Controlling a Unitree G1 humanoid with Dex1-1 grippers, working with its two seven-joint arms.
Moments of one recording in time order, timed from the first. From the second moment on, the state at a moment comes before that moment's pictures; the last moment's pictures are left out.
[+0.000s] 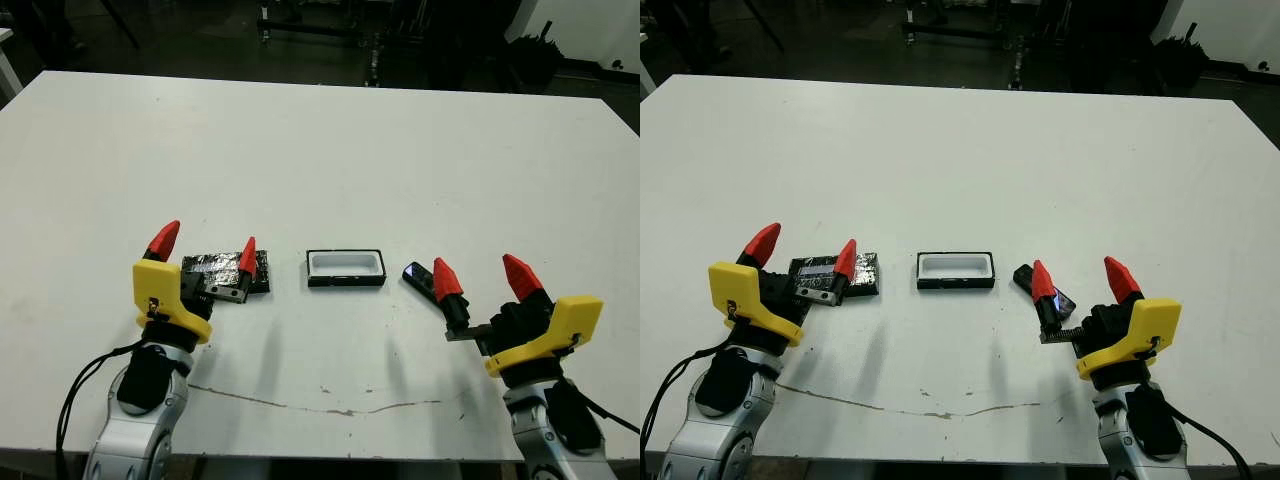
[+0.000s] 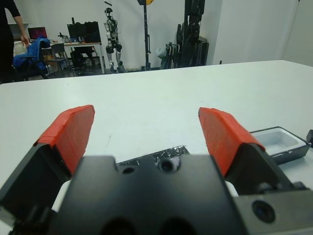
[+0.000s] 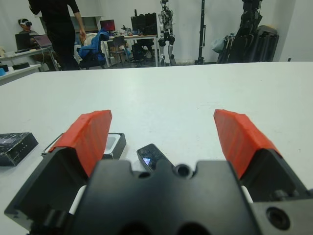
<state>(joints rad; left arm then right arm) 0.16 0.14 -0.05 -0.45 -0.08 0.17 -0.09 0.29 -0.16 -0.05 -0.49 0.30 0.17 0.17</state>
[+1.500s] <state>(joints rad) 0.18 0.13 -0.09 -0.48 -0.07 0.20 -0.09 -0.16 -0.78 -0.08 -0.27 0.57 0.84 0.67</state>
